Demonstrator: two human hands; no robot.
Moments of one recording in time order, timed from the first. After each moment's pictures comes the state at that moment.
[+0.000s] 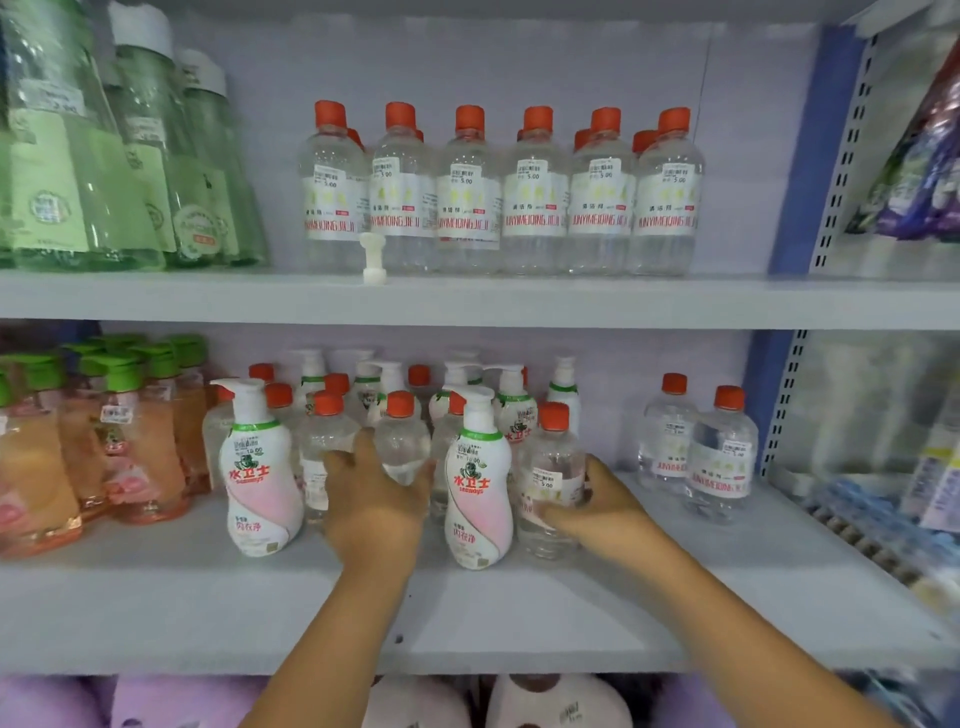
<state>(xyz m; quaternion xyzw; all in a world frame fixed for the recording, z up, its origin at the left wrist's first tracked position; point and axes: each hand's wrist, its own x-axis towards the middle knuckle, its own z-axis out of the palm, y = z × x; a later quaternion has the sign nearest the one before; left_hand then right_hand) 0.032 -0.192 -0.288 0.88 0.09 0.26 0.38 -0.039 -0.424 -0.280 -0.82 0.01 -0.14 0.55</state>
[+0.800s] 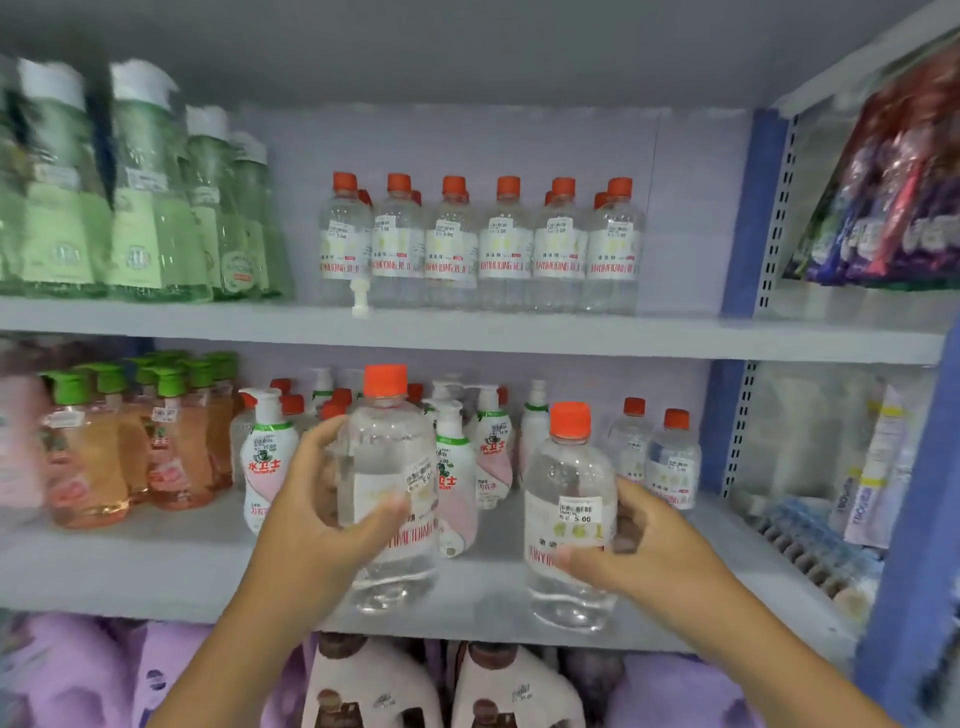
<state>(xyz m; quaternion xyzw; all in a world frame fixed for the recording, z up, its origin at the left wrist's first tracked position) -0.148 -0.152 -0.222 0.69 -0.24 0.23 0.64 -0.202 -0.441 -0.221 -0.83 -0.07 -0.14 0.54</state>
